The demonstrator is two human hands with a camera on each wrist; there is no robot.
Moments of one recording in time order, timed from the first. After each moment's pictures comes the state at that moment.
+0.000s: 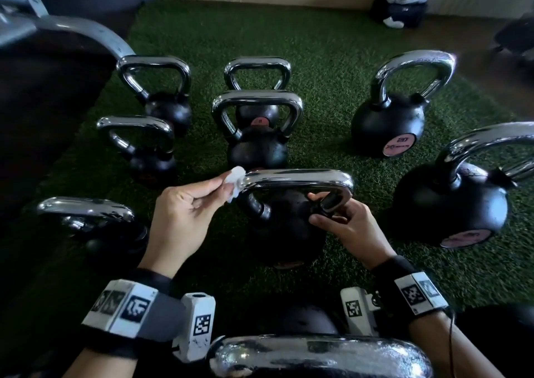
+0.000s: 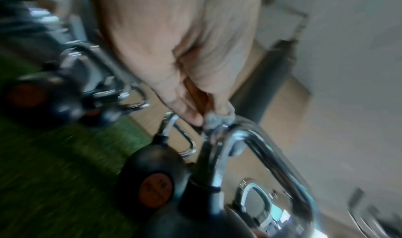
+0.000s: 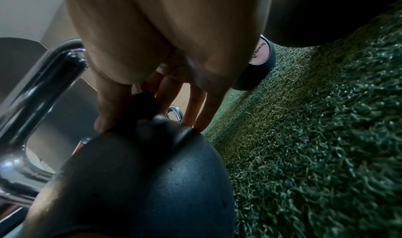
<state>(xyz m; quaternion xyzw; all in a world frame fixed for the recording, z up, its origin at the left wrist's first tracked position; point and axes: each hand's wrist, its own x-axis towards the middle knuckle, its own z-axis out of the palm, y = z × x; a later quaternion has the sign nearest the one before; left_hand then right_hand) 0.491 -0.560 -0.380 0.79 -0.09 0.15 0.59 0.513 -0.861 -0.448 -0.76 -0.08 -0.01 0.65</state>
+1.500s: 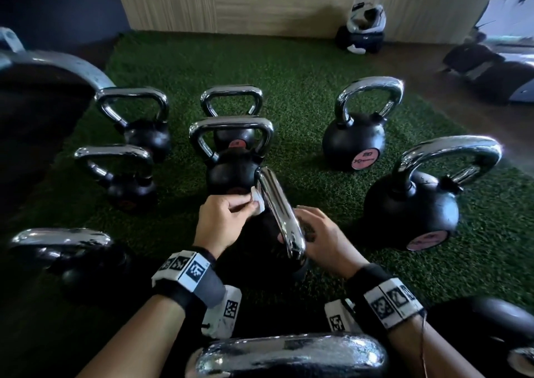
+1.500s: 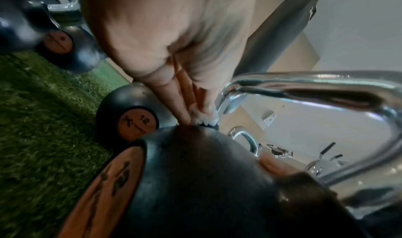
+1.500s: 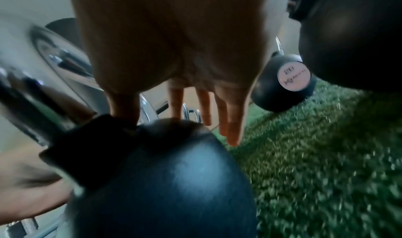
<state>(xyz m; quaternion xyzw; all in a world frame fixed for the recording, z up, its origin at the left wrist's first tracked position) 0.551 -0.625 -0.417 0.86 -0.04 0.09 0.50 0.508 -0.856 -0.436 -0.91 -0.11 -0.02 0.41</state>
